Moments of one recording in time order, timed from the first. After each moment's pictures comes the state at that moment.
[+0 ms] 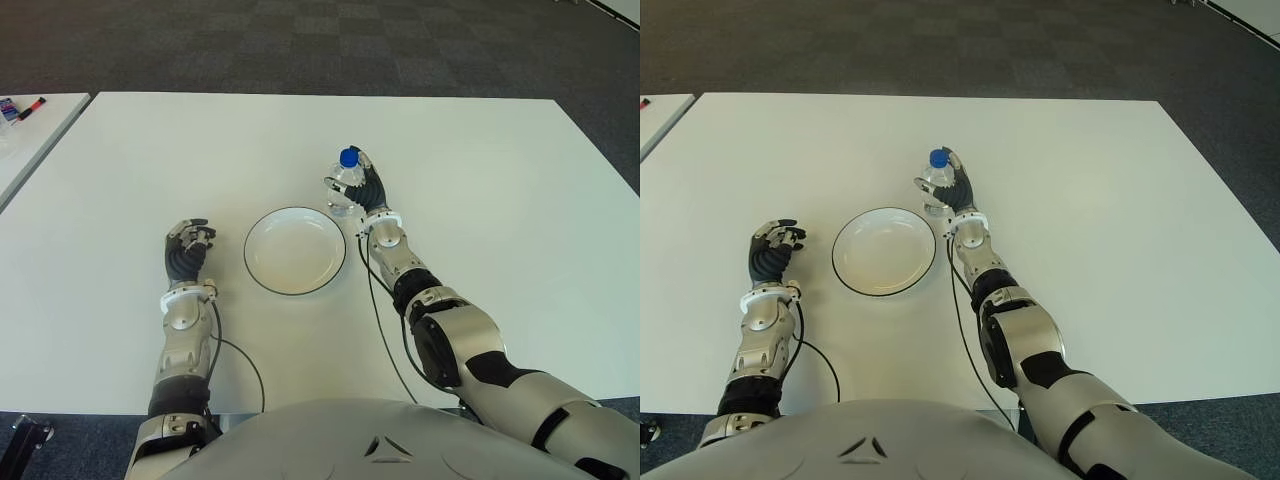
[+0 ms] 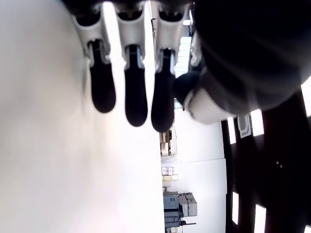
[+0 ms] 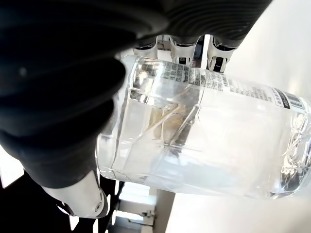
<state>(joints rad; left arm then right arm) 0.09 0.06 0.22 0.33 0.00 -0.19 0.21 -0.67 0.06 0.02 1.16 -0.17 -0.47 -0.19</state>
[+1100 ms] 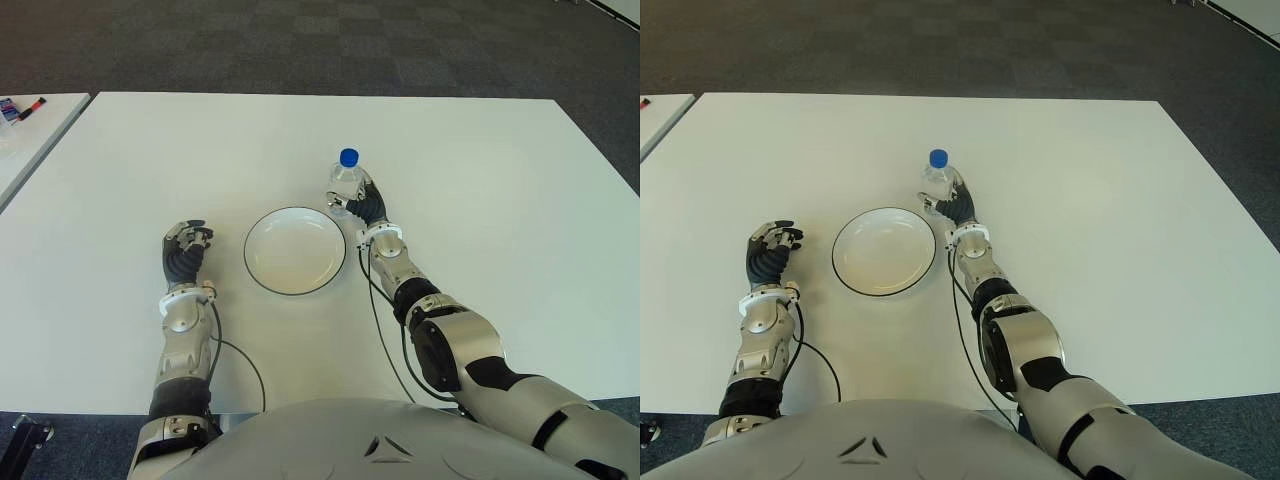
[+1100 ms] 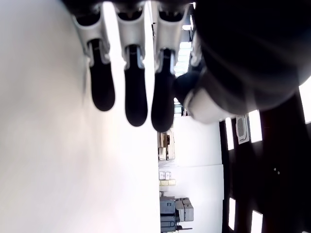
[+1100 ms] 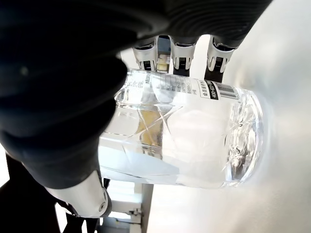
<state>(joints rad) 0.09 0.05 0.23 0.33 -0.01 -0.21 0.21 -0.64 0.08 -0.01 1.21 -0.15 -0.47 -0.16</state>
